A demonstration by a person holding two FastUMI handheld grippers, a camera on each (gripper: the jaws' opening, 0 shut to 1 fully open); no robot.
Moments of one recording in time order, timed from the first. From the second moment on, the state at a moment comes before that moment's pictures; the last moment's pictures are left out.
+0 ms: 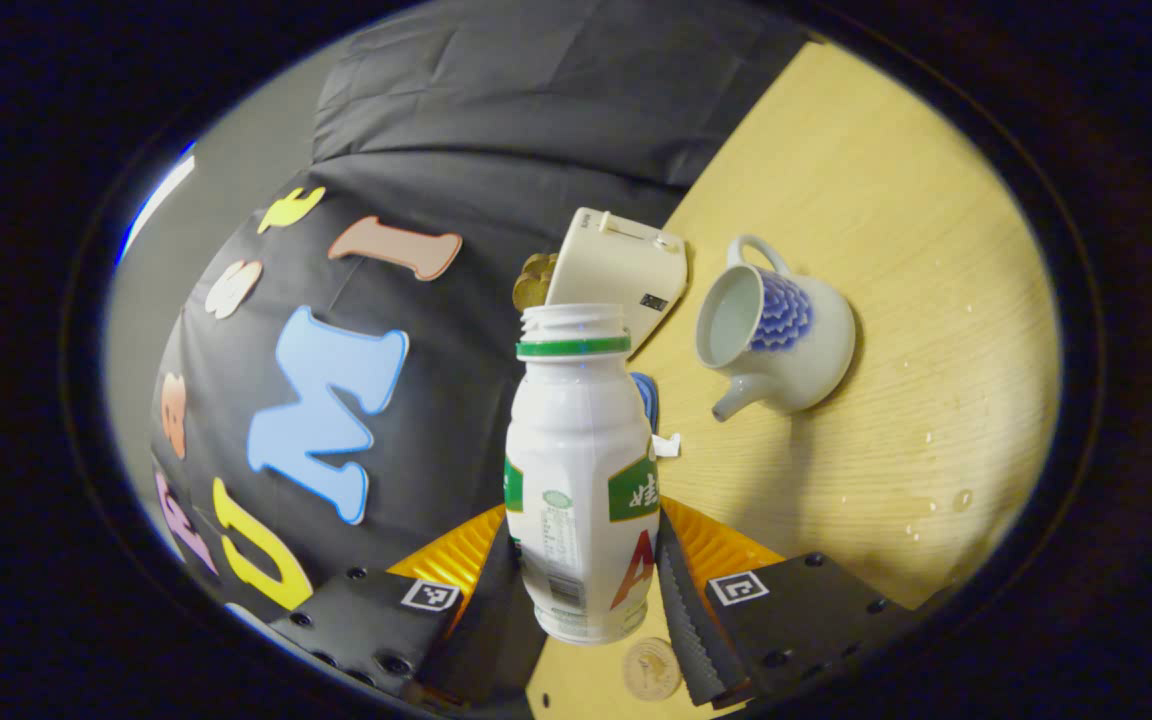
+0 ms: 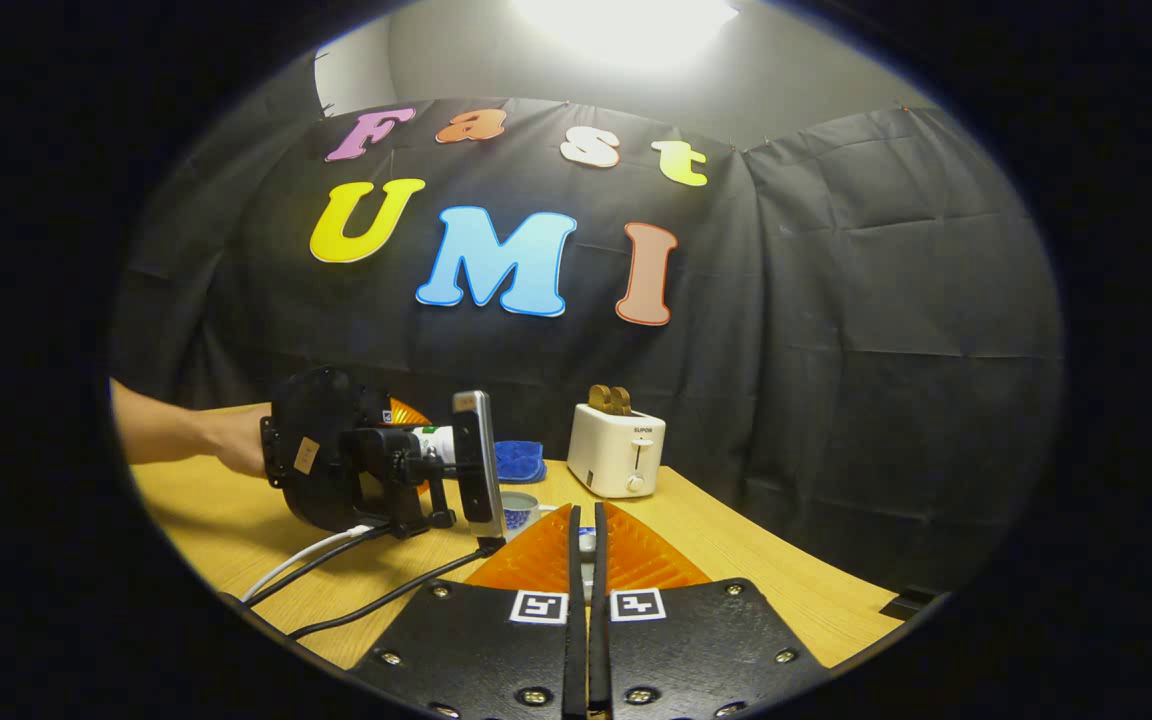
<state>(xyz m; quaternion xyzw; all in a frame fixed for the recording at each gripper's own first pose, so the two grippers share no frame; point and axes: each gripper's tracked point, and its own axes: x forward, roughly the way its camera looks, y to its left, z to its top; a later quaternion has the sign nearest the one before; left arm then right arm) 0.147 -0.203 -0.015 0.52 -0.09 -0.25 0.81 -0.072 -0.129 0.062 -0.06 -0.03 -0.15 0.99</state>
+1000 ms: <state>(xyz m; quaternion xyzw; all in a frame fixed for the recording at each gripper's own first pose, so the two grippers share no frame) 0.127 -0.035 0.054 -0.05 -0.01 -0.25 0.97 0.103 -0.112 0.065 -0.03 -0.01 -0.11 0.99</state>
